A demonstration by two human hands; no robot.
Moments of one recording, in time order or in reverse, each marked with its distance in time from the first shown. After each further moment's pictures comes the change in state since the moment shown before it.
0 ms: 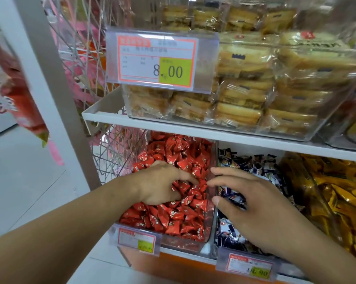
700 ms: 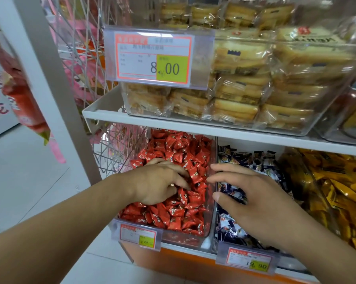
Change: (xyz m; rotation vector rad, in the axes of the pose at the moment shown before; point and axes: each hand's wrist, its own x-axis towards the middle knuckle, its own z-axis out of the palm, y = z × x) left_hand -0.010 -0.005 0.002 0.138 -0.006 0.108; right_hand -0.001 0.000 -0.002 0.035 -0.004 0.027
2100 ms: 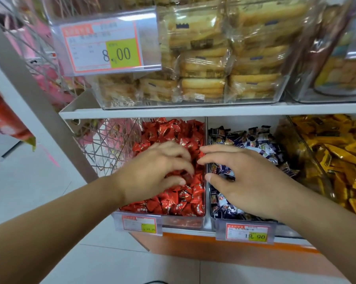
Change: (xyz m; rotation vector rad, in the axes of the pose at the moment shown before) left_hand -0.009 0.012 -0.003 0.075 0.334 0.287; right_hand 0.001 0.003 0.003 0.048 0.012 -0.016
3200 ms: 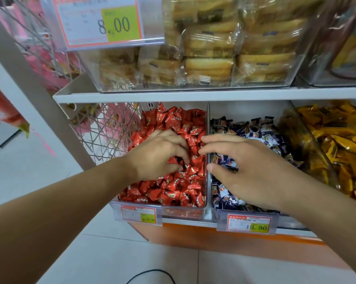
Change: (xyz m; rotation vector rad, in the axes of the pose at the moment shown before) left_hand 0.015 -0.025 0.022 0.085 -0.071 -0.103; right_hand 0.002 0.001 0.002 -0.047 0.020 -0.035
